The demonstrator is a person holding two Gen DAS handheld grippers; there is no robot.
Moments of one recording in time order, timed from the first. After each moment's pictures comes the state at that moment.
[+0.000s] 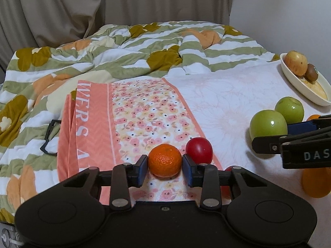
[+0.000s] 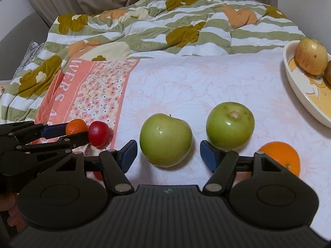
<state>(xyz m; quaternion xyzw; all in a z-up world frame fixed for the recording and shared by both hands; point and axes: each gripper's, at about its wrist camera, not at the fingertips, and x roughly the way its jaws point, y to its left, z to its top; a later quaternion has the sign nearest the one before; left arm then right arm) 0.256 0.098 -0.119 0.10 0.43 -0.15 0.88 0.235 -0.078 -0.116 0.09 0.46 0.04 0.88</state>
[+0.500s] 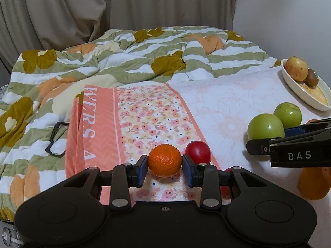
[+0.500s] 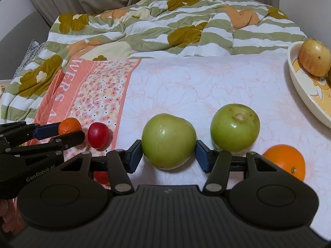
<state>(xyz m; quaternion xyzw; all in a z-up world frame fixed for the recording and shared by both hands) 0.246 0.100 -0.108 0.10 0.42 -0.14 0.89 0.239 -0.074 -0.119 0.08 0.46 0.04 0.88</state>
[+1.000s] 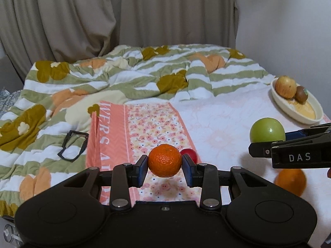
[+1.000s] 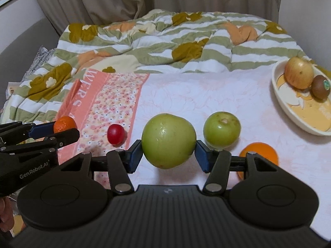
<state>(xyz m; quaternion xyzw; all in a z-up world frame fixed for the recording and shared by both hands) 0.198 0.101 -0.062 0.08 0.37 -0.12 0.92 0.195 -0.079 -0.073 0.08 0.42 0.05 0.90</state>
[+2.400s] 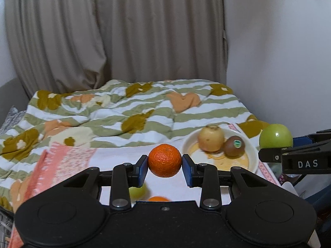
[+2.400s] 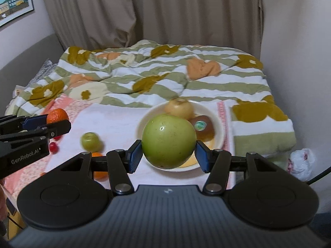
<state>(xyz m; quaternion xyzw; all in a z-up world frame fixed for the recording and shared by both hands) 0.140 -0.173 0.009 0.06 0.30 -0.08 0.95 0.141 -0.382 0.000 0.03 0.36 0.08 0.93</state>
